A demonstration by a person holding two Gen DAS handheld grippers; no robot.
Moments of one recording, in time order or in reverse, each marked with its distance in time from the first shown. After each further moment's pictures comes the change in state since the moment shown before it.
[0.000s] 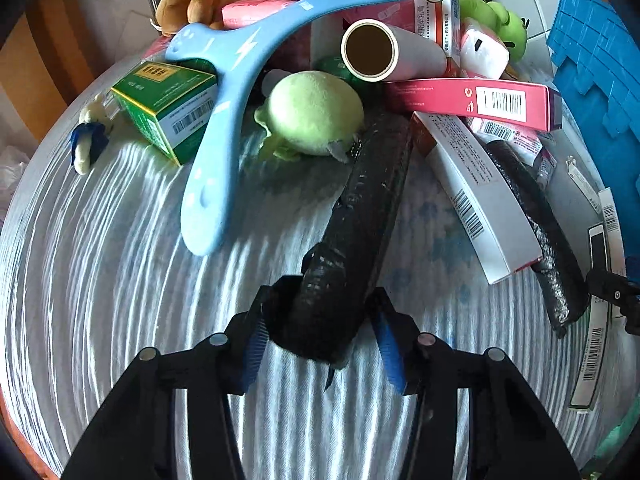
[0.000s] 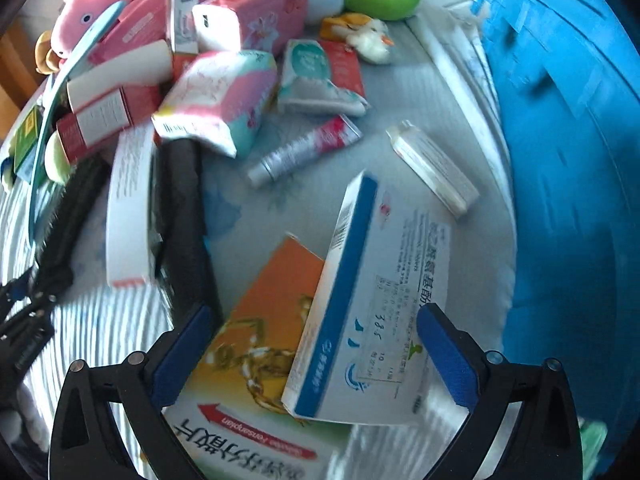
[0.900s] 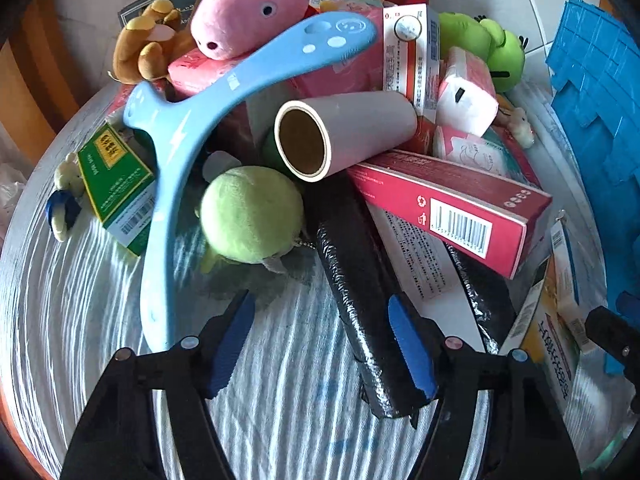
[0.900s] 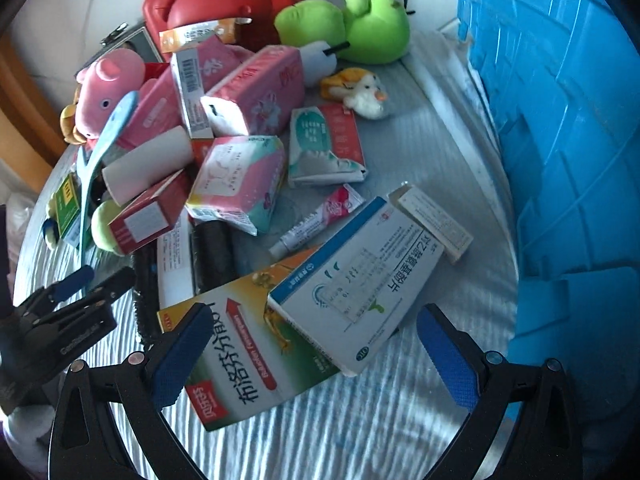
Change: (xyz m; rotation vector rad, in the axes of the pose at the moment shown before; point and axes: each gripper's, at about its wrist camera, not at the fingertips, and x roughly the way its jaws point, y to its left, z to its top) left arm -0.034 -0.050 0.075 0.072 -0.043 -0.071; right arm -0.018 -0.020 0.040 0.084 -0.124 0.159
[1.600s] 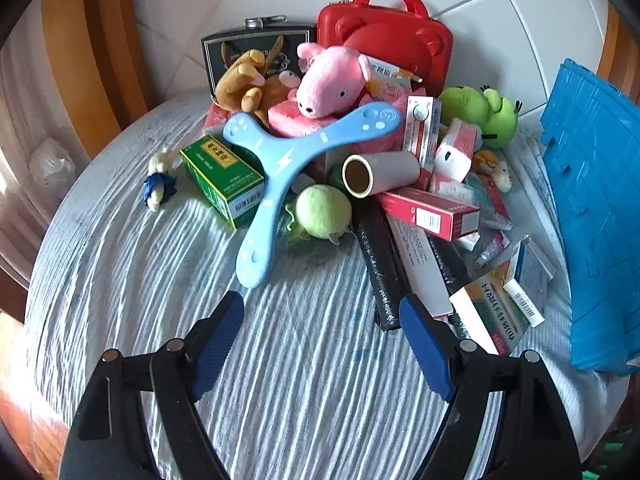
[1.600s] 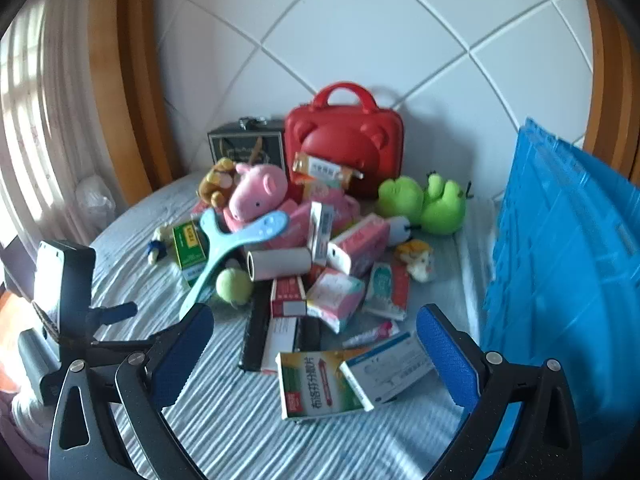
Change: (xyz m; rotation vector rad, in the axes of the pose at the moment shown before) left arm -0.118 0.031 -0.056 -0.099 -0.134 0.060; right arm -0.144 0.053 -0.023 -0.341 -0.383 0.135
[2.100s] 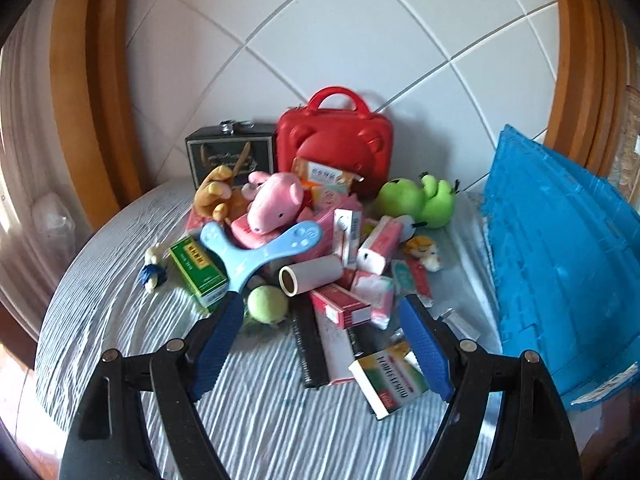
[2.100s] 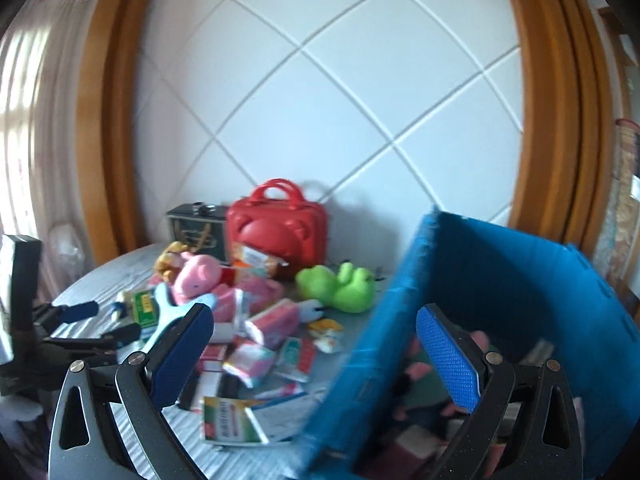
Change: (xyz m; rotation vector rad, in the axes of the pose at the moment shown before) left arm -0.116 -0.066 0.033 0.024 -0.264 -0.043; right arm -0.131 -0.065 0.029 -0.051 -0.332 -0.104
